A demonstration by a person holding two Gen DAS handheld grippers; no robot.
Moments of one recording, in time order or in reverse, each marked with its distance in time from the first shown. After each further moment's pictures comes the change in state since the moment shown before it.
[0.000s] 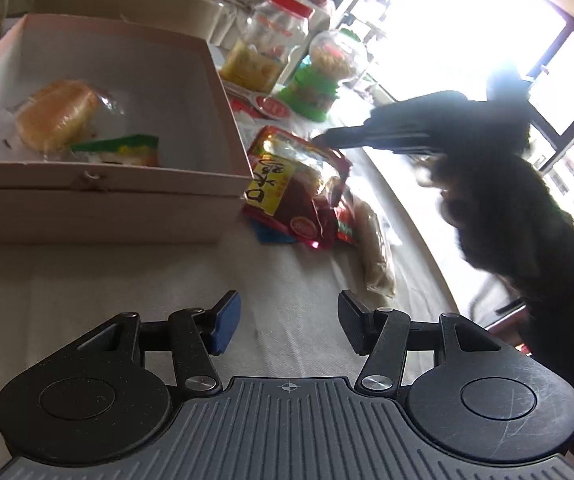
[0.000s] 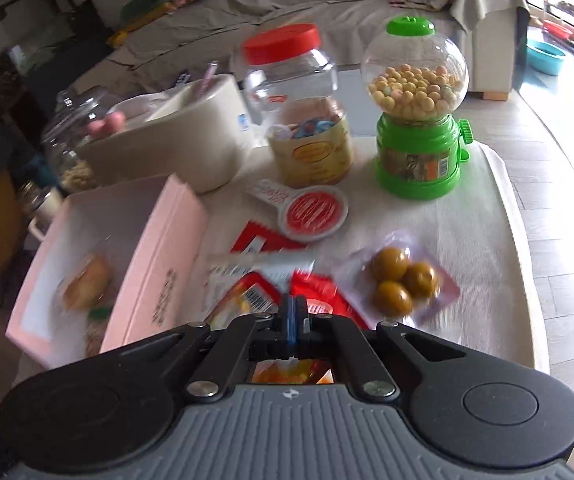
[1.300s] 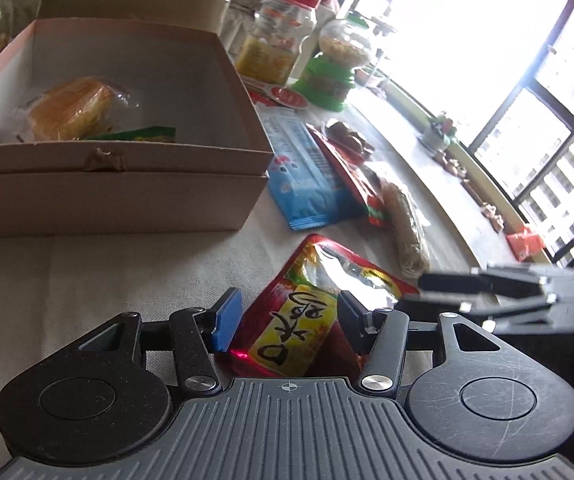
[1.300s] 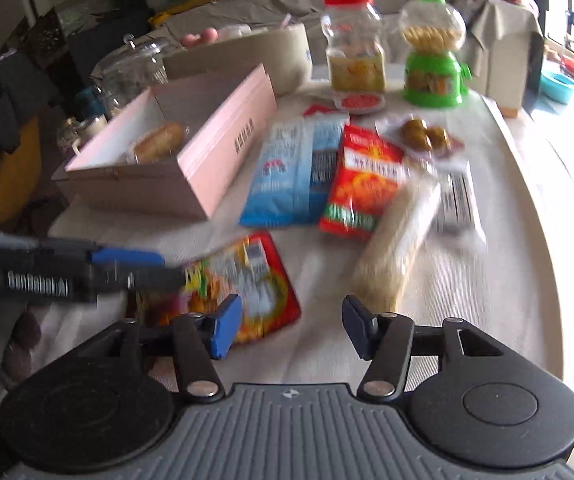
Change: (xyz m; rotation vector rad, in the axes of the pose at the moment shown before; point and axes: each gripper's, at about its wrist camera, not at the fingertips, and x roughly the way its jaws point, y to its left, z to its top) left arm 0.008 0.008 -0.017 0.063 -0.022 0.075; right arm -0.057 0.030 -0.159 -0.113 -0.035 -0.021
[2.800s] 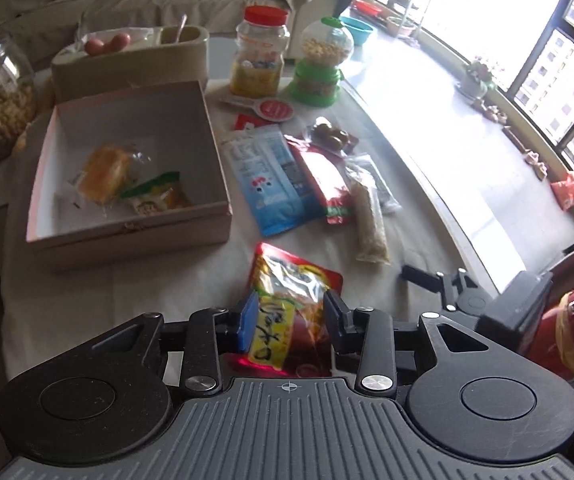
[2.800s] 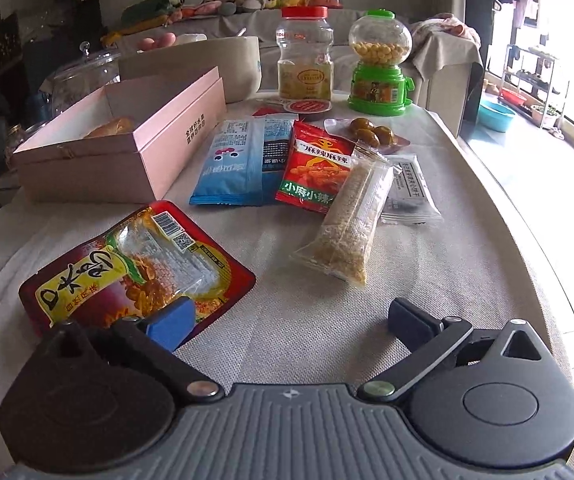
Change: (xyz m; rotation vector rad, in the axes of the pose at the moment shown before) left arm -0.077 -0.093 0.056 0.104 0.154 0.212; right arm 0.010 0.016 -0.037 0.001 -0.127 -0.210
